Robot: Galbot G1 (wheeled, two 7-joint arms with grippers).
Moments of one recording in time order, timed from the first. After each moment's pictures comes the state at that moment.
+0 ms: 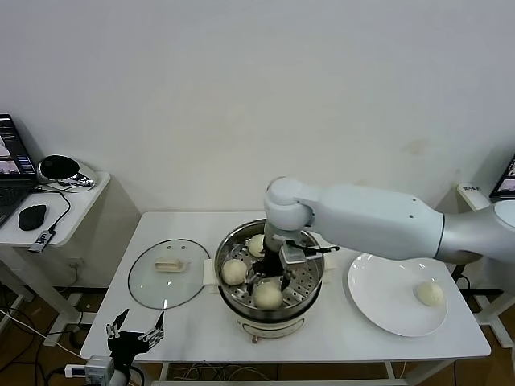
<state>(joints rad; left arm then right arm) 1.65 -1.46 -0.77 -2.06 -0.02 0.29 0.18 0.44 1.09 -1.15 1.55 -0.12 0.67 -1.25</state>
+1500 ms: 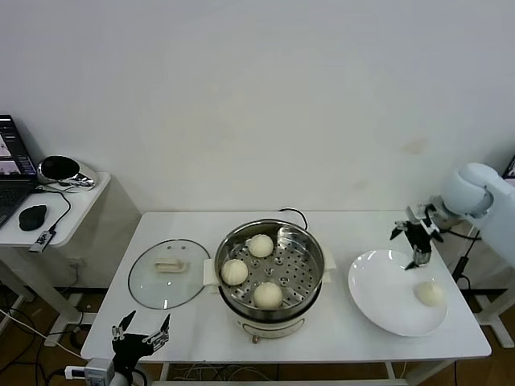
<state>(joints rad) 1.67 -1.45 -0.76 -2.09 -0.07 0.32 0.22 0.02 0.51 -0.62 1.35 -0.17 -0.13 -1.30</state>
